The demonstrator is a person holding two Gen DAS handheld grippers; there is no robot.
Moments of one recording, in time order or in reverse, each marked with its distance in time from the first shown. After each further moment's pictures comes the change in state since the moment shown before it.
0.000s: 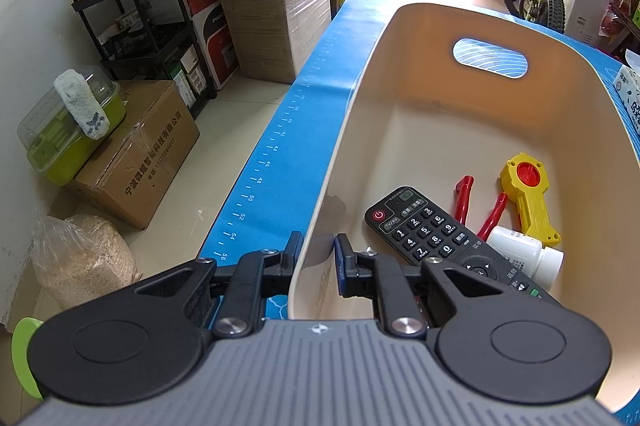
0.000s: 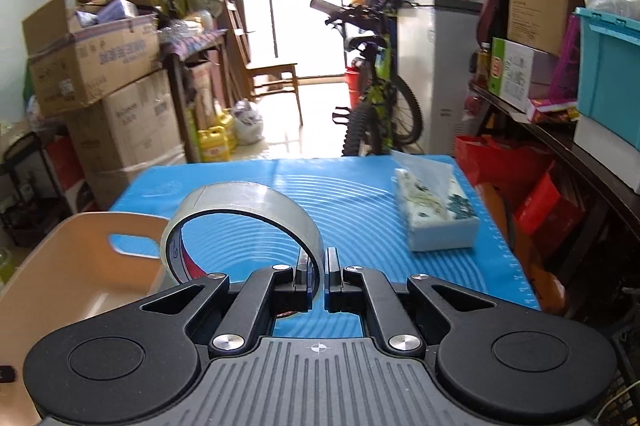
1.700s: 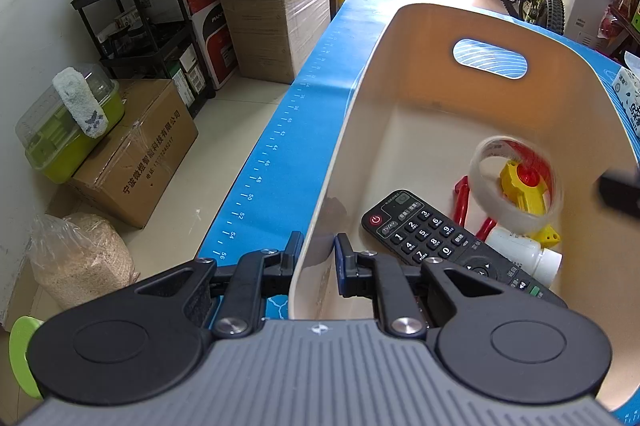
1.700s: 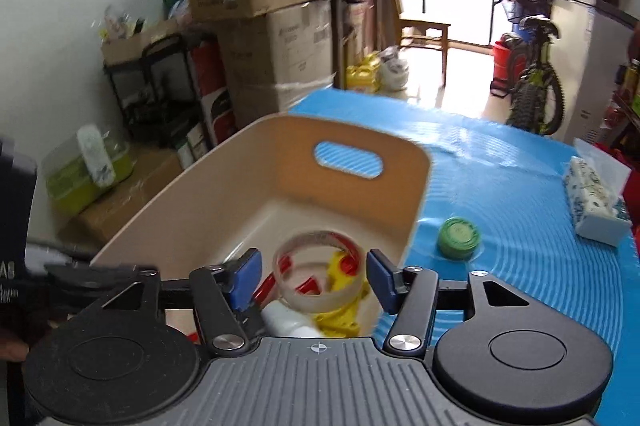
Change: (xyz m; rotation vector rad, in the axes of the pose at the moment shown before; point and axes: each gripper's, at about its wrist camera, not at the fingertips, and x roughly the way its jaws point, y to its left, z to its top) left arm 0.001 -0.001 0.002 -0.007 0.002 -0.004; right arm -0.027 0.124 -0.031 -0.226 0.164 0.318
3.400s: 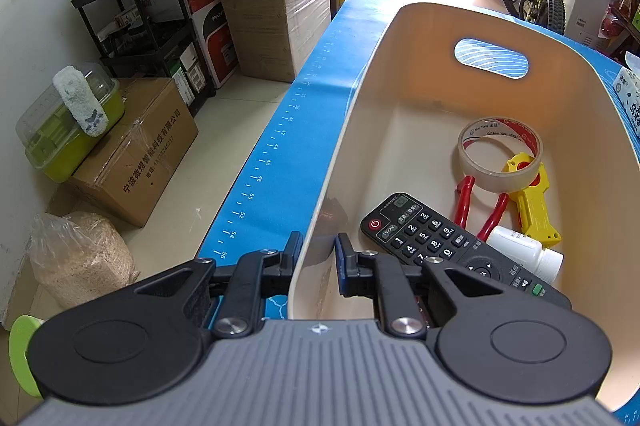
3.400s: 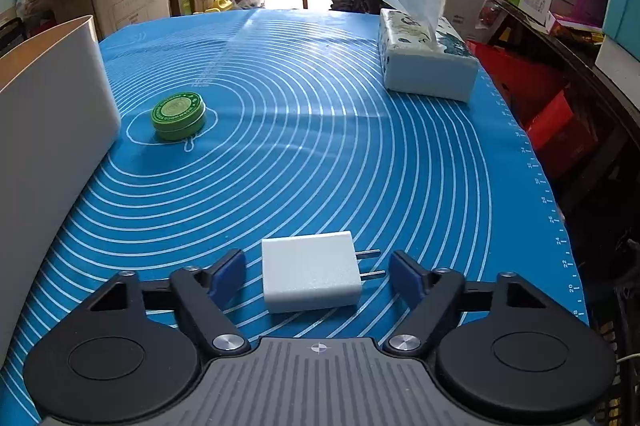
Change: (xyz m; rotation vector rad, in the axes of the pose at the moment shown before) left arm 0.001 0.004 -0.001 -0.005 0.002 -0.002; right arm 0.053 -0.191 -0.101 0.166 0.159 -0.296
